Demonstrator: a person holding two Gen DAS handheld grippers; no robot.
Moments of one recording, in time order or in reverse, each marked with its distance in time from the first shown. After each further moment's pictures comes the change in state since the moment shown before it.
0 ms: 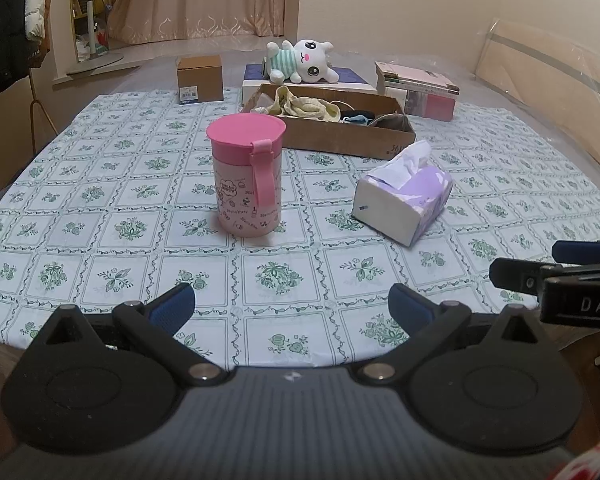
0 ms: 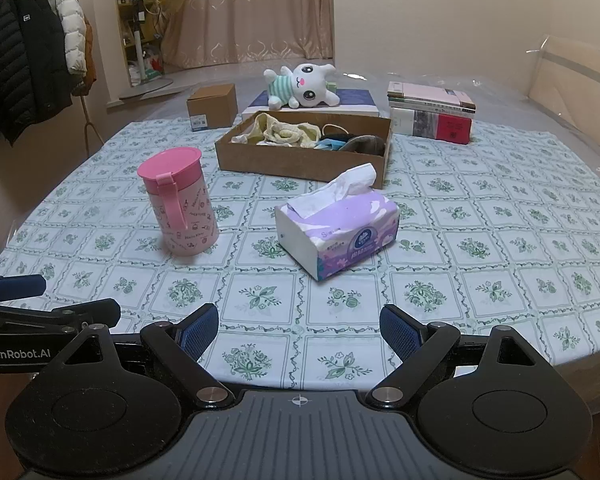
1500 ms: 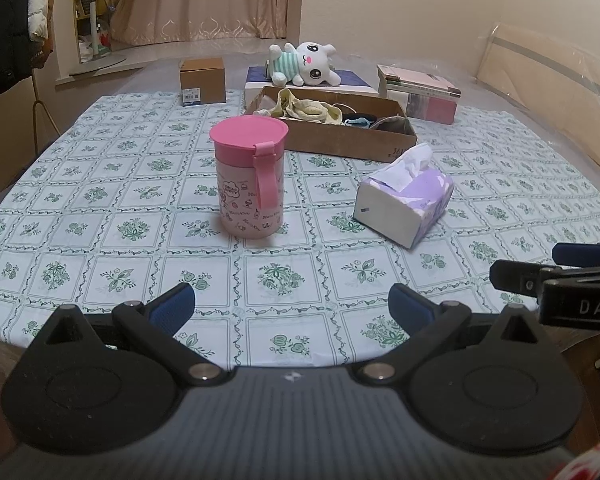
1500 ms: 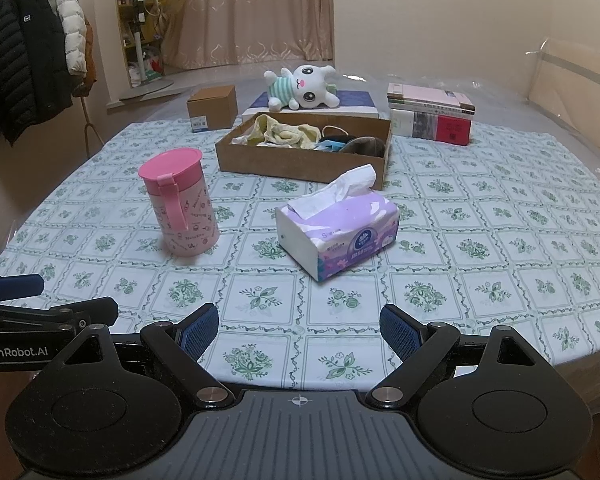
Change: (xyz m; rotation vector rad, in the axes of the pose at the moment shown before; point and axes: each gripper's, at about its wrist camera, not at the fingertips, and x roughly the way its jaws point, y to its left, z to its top) left arm -0.004 0.000 0.002 -0.004 -0.005 0.005; right arm -0.002 0.000 0.001 0.000 -0.002 -0.001
